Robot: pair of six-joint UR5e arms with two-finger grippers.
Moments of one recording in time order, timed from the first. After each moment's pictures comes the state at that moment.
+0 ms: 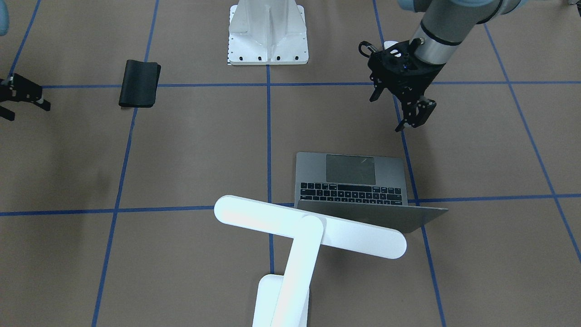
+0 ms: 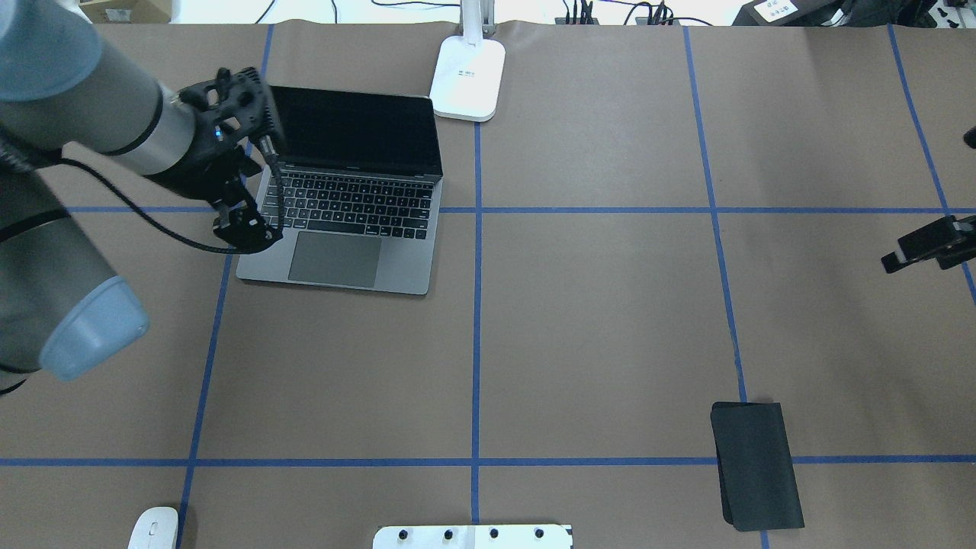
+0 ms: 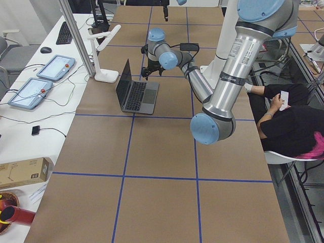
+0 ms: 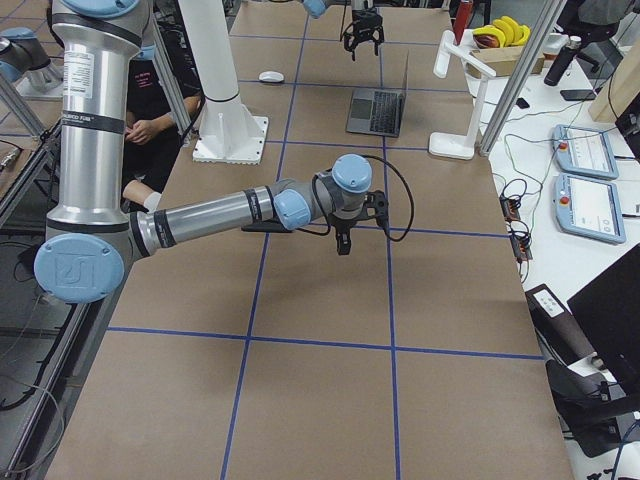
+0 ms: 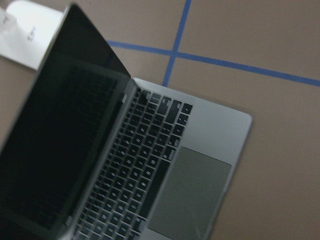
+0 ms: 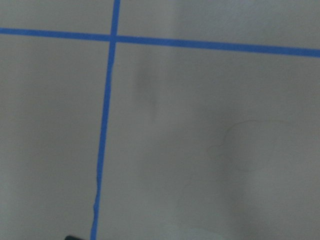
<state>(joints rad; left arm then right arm) -0.83 -1.89 -2.09 -1.56 -2.13 -0.18 1.08 -1.70 1.98 -1.32 2.47 0.58</state>
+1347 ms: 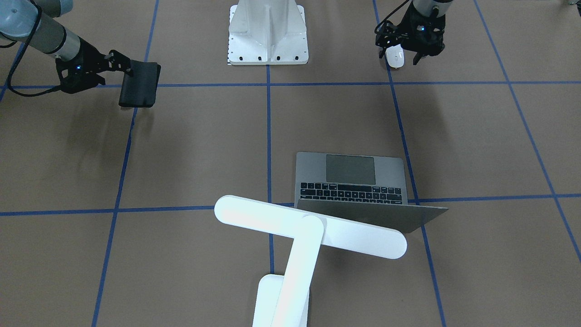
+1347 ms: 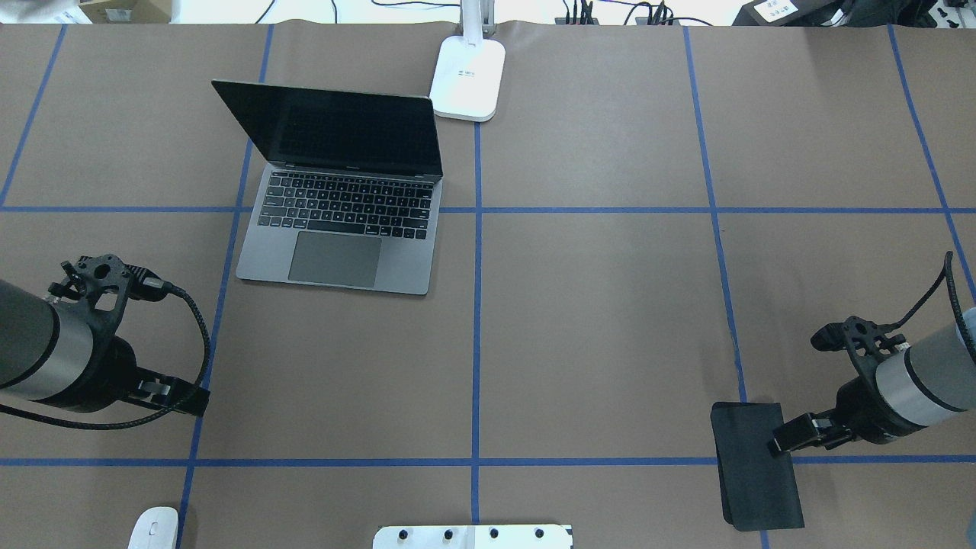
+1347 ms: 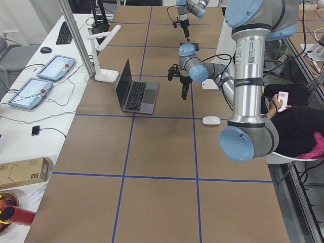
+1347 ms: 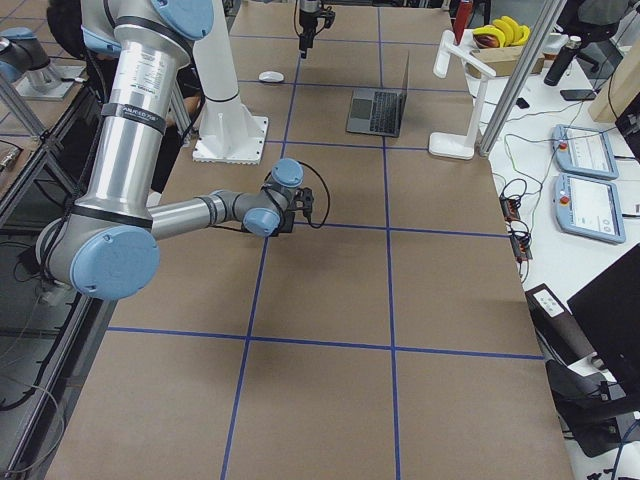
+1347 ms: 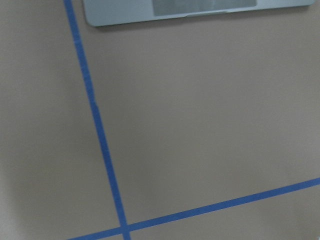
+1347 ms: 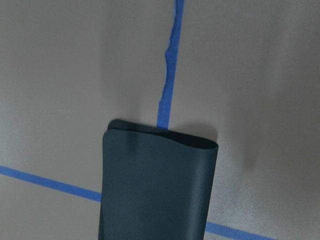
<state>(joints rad) -0.55 -1.53 -2.35 -1.55 -2.02 -0.96 0.54 -1.86 1.96 -0.85 2.27 1.08</state>
